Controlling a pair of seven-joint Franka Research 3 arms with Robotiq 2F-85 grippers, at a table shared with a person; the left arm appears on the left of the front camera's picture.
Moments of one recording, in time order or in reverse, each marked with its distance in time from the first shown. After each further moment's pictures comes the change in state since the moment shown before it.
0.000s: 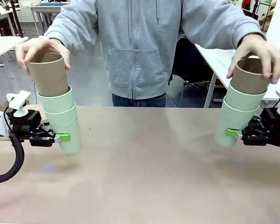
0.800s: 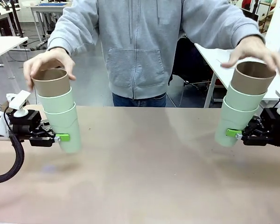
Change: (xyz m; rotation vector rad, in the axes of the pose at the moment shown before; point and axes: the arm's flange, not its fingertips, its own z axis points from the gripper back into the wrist) left arm 0.000 0.000 0.000 0.000 0.001 0.000; right arm 0.000 0.000 0.000 -0.001 0.002 0.000
